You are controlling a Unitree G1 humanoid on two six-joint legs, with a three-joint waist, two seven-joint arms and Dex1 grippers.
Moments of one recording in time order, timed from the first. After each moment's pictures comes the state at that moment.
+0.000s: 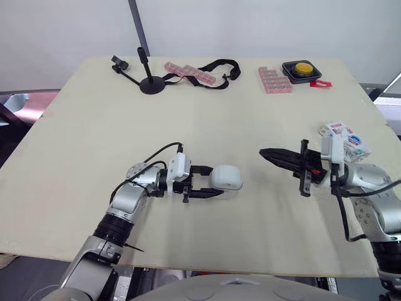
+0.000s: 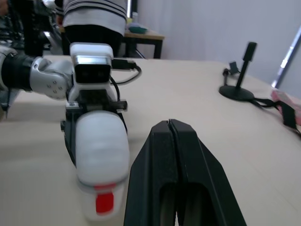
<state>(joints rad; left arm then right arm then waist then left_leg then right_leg) -0.31 0.30 -0.27 0.18 -0.34 -0.12 -1.31 -0.11 -0.59 -0.06 -0.34 0.63 0.15 1.08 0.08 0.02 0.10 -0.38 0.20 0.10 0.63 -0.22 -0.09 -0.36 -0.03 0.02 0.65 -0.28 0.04</state>
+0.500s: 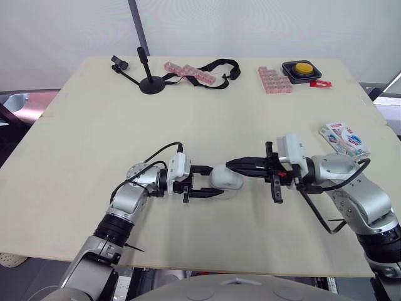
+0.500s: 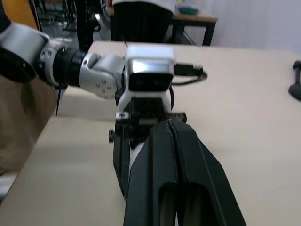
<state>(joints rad) -0.31 0.30 -0.27 0.18 -0.34 -0.12 -1.30 -0.22 -0.63 0.13 -0.46 0.56 0.32 1.04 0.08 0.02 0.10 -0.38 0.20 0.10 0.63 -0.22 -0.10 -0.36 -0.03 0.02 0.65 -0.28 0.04</state>
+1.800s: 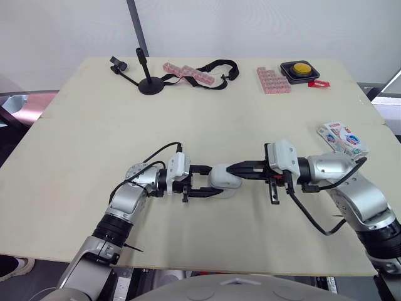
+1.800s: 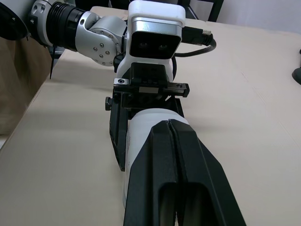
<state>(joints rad) -0.31 0.31 -0.27 0.18 -0.34 -0.11 -1.29 -0.25 -0.65 0.17 -0.42 0.45 0.28 1.07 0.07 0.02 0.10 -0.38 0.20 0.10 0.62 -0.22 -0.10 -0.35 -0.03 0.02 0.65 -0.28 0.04</state>
